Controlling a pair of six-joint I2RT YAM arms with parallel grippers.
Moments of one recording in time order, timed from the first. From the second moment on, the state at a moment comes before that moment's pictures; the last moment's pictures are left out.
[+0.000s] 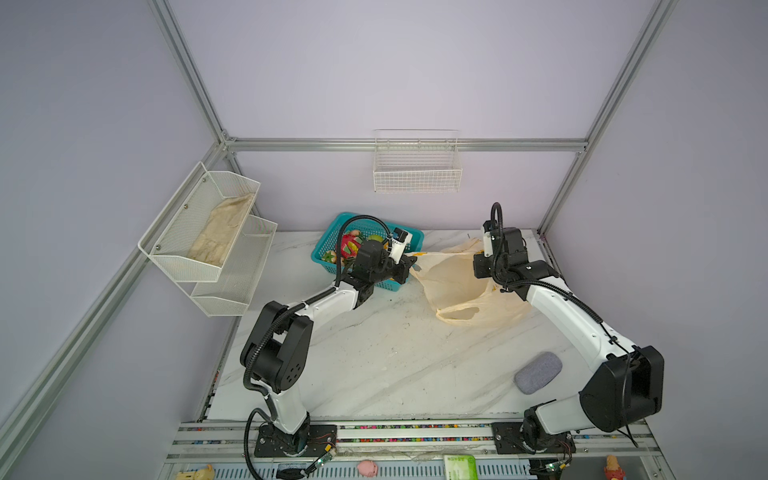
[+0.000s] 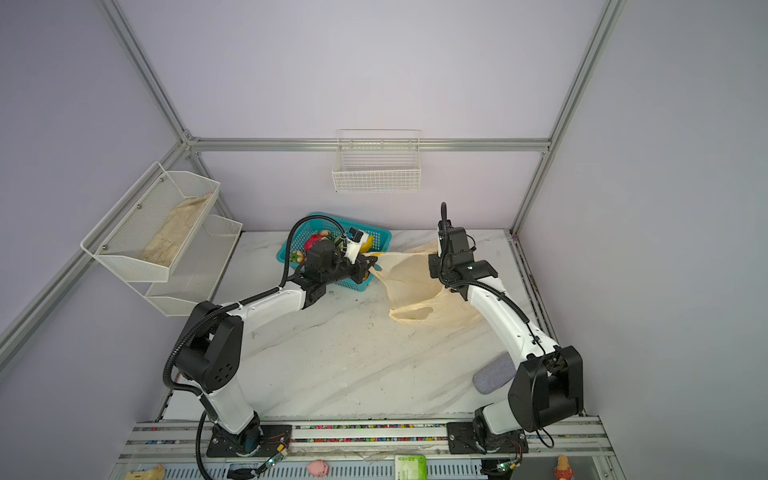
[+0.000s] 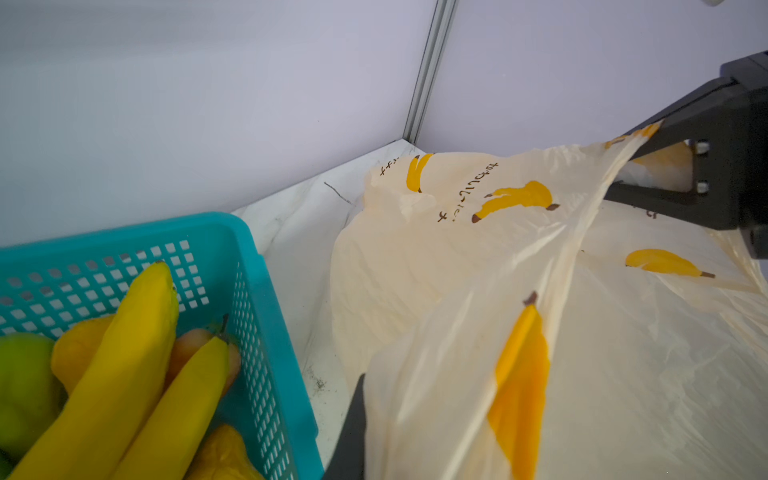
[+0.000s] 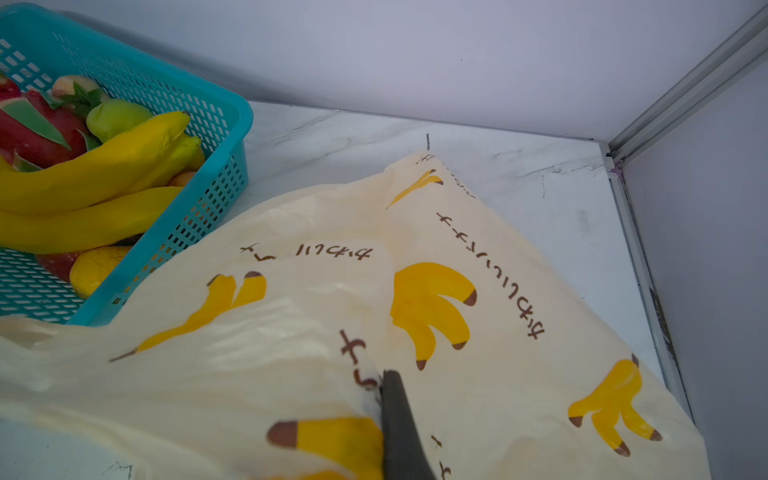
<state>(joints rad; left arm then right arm) -0.48 1.80 1.22 0.24 0.38 -0.12 0.32 1.46 1.26 -0.49 0.20 0.09</state>
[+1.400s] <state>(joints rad) -0.16 2.02 1.60 -0.28 0.15 -0.44 0.31 1.56 1.22 -0.34 -0.06 0.16</state>
